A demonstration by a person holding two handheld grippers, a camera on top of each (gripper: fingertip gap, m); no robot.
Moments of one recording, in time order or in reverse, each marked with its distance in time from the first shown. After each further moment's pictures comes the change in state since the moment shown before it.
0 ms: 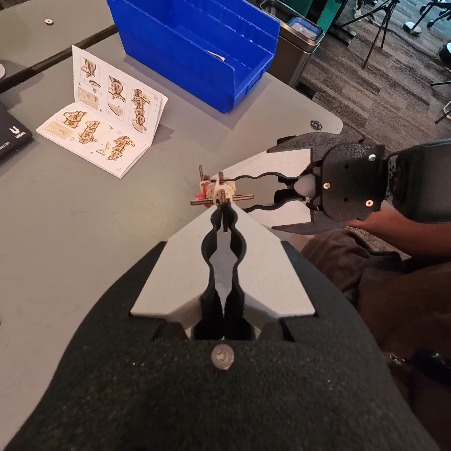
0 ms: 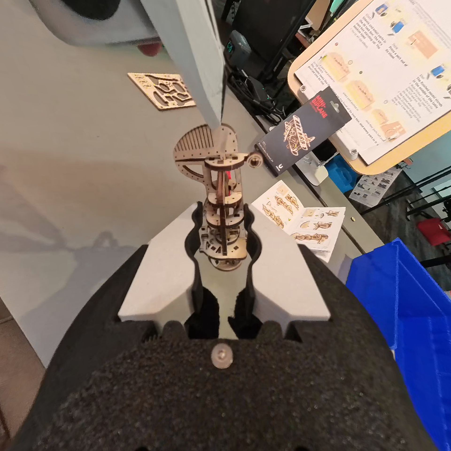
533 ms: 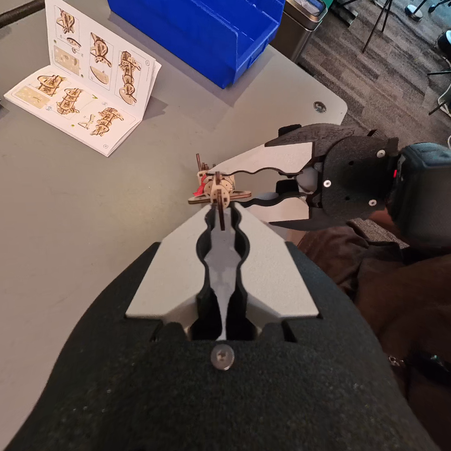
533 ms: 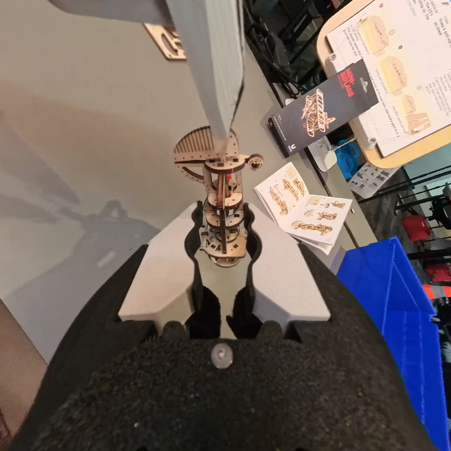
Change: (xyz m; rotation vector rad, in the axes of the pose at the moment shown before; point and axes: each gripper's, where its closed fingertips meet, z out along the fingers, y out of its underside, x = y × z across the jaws) left arm -0.006 0.023 0.012 -0.063 0.028 -0.039; right arm -0.014 0.021 0.010 -0.138 -0.024 -0.117
